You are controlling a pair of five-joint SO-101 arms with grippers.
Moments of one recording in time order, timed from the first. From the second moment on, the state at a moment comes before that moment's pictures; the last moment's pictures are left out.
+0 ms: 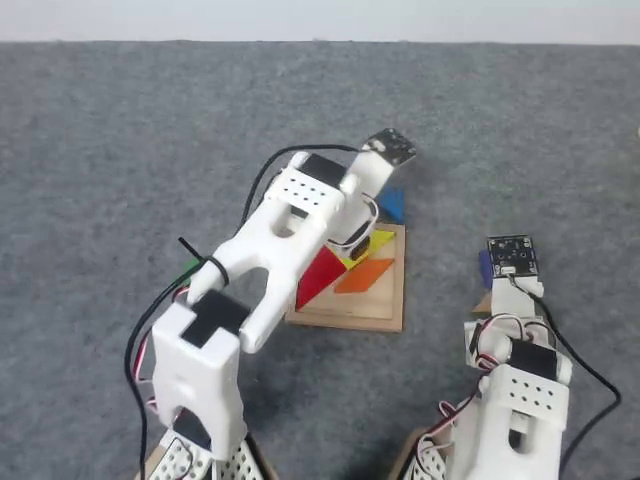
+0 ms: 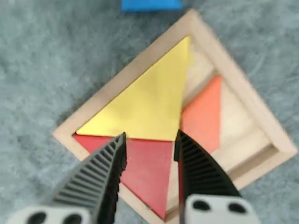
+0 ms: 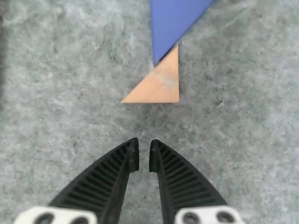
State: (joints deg) left arm 21.9 24.1 -2.6 76.2 -10.9; right arm 14.4 -62.9 82.5 55.6 20.0
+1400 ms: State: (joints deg) left arm 28.9 40.1 -28.4 86.5 -10.9; right arm 14.4 -62.9 82.5 54.8 19.9
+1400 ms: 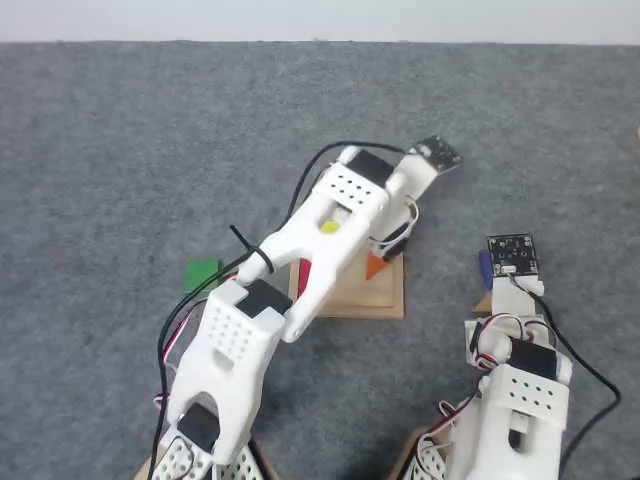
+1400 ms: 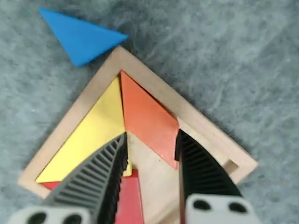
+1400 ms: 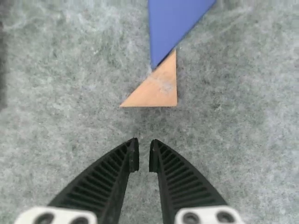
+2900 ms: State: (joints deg) left arm -15.4 -27.6 54.3 62.1 -9.5; right arm 8.4 -19.8 40.0 66.5 26.3
